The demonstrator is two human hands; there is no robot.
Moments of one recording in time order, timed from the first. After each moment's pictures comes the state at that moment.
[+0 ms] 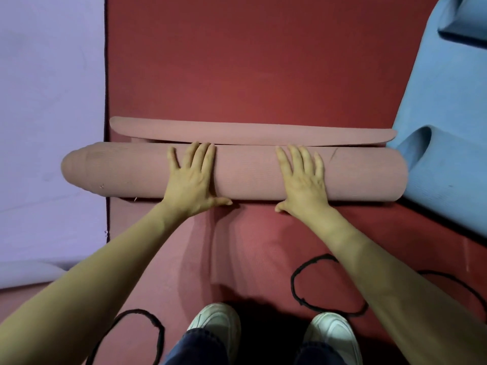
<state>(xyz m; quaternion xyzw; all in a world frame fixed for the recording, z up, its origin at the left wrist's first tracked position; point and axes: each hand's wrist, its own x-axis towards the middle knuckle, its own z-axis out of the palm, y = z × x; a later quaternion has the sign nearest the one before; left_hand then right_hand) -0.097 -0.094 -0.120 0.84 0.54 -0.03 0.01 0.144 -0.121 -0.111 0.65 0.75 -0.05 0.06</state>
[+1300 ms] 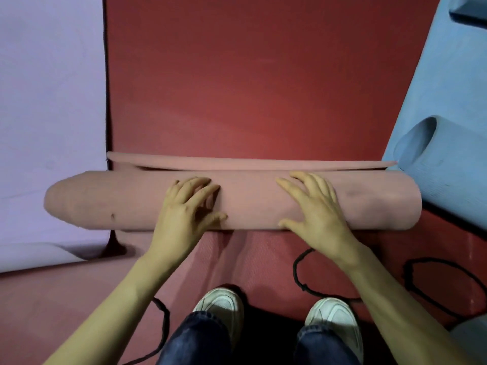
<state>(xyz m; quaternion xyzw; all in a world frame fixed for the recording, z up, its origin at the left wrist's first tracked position) -0.107 -0.182 -0.100 0.80 0.55 0.18 0.15 0.156 -0.195 -0.100 0.61 0.77 -0.16 -0.12</state>
